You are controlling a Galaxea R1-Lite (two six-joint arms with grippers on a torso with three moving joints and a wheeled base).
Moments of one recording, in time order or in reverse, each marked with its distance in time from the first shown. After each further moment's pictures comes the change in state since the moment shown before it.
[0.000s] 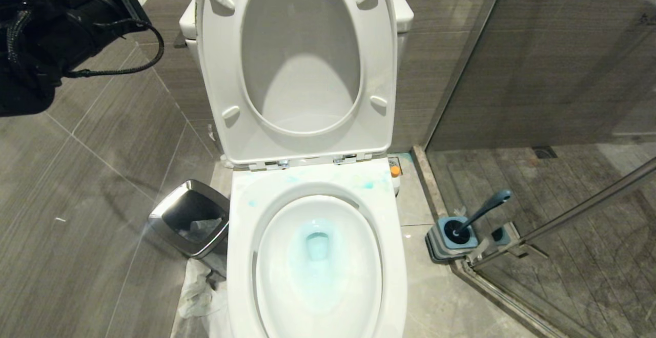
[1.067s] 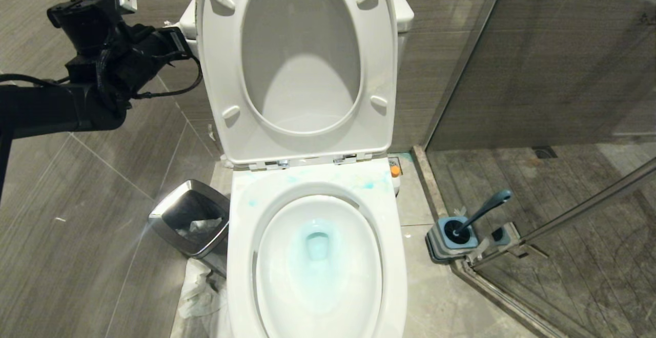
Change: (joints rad) left arm -0.044 0.234 -0.162 -0.062 0.072 0.035; right arm 0.000 0.000 0.000 0.000 0.000 0.000
